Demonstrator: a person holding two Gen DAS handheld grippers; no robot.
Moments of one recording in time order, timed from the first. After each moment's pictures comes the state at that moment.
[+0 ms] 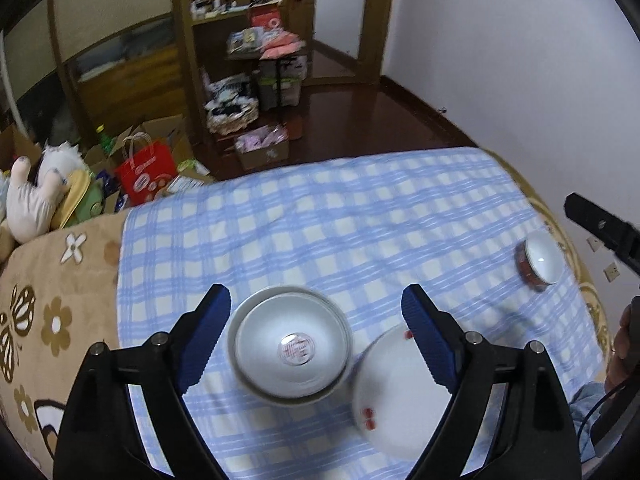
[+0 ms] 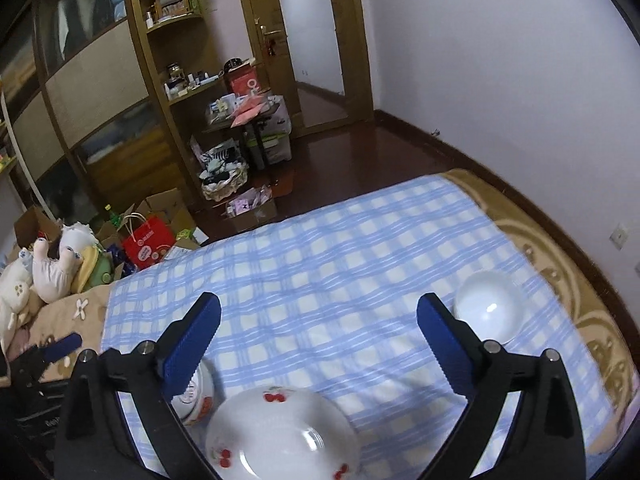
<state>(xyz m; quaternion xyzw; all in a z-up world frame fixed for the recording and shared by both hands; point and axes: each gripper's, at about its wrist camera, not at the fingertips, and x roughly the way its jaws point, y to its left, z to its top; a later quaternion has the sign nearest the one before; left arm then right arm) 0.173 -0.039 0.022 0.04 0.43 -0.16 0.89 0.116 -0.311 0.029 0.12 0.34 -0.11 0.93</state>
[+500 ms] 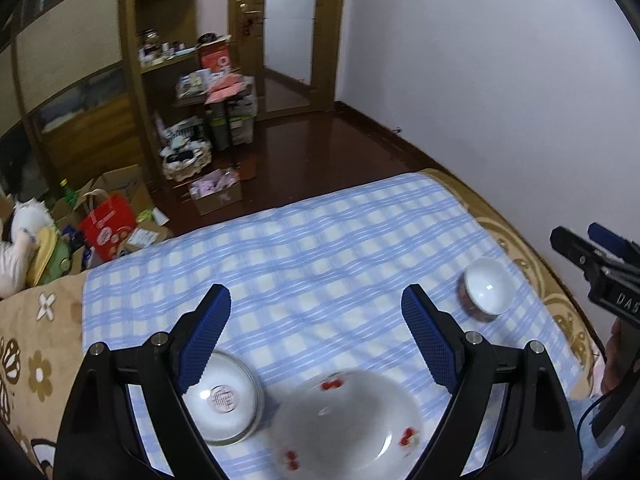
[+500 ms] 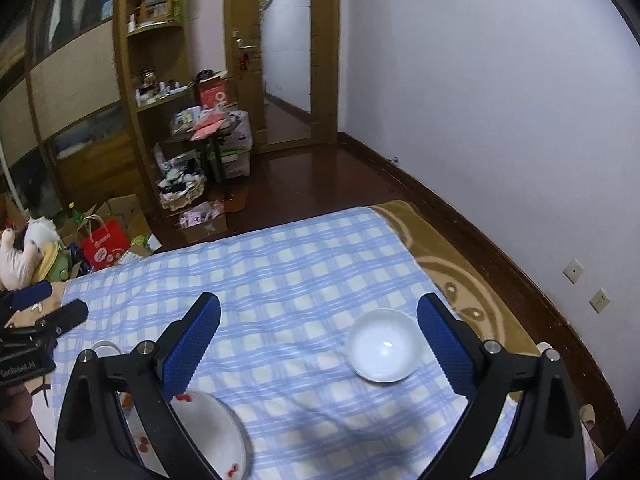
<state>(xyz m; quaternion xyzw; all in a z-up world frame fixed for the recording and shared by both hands) 0.168 -0.144 0.066 0.06 0.38 -0.22 0.90 0.080 -0.399 0.060 0.06 0.33 -0.17 0.93</state>
